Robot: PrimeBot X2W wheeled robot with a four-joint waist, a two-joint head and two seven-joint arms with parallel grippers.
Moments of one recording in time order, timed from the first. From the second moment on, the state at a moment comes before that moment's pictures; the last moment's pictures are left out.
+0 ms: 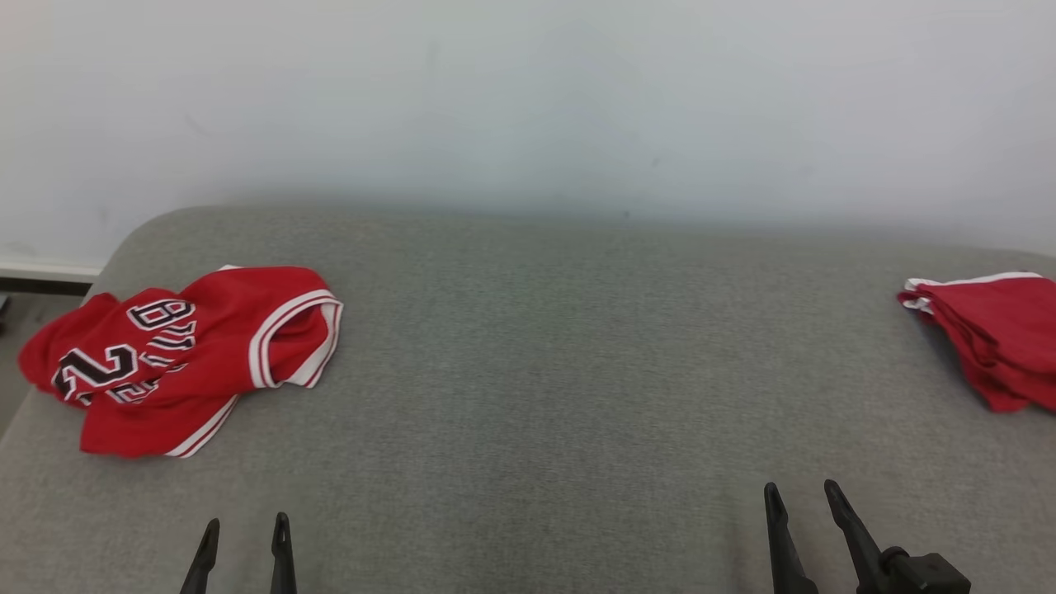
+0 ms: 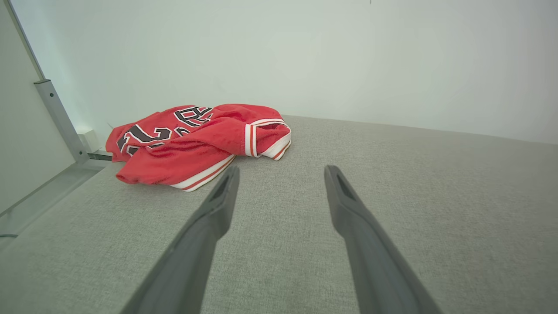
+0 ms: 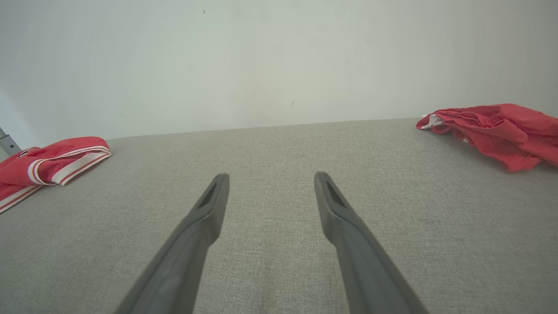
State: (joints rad) left arm 0.08 0.05 0.07 0.19 -0.11 -0.10 -0.26; right arm 0.06 -0.05 0.02 0.23 0.17 0.13 -0.26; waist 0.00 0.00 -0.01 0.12
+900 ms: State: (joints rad) left arm 0.10 0.05 0.13 0.20 -0.08 -0.10 -0.26; right arm 0.09 -0.05 0.03 0.24 0.20 0.13 -0.26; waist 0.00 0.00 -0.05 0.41
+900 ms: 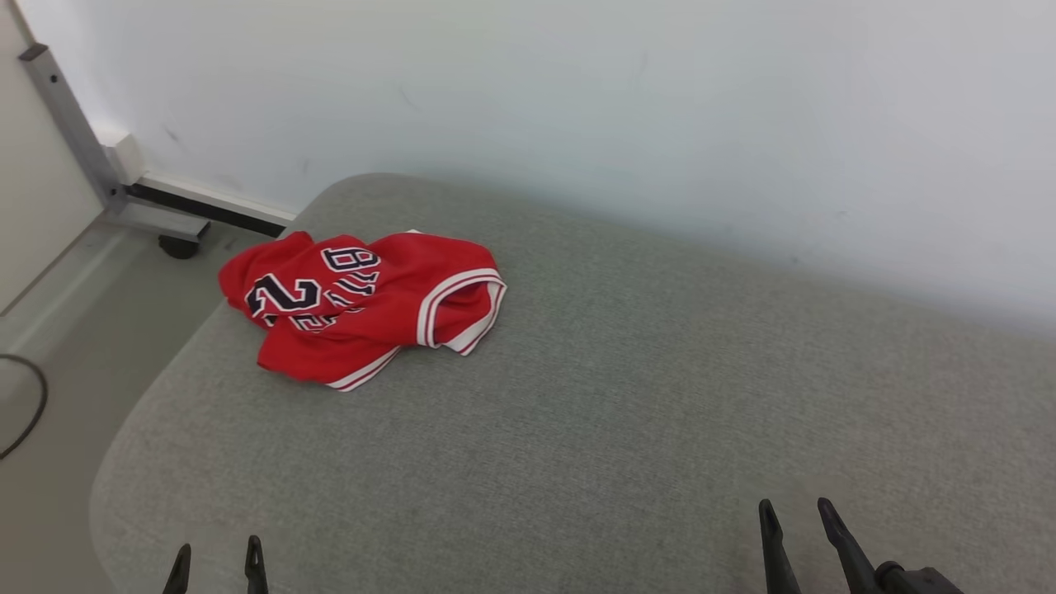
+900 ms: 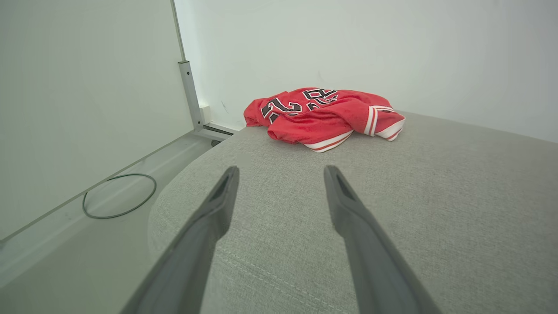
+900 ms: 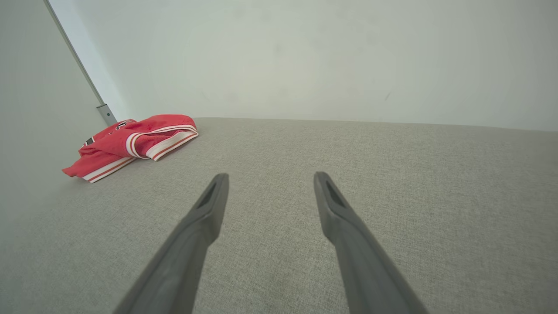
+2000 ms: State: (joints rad) left arm 0.00 0.05 0.19 0.20 -0.14 -0.10 -0.26; right arm 0.05 -0.05 0.07 0.25 0.19 0.13 -0.26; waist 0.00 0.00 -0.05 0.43
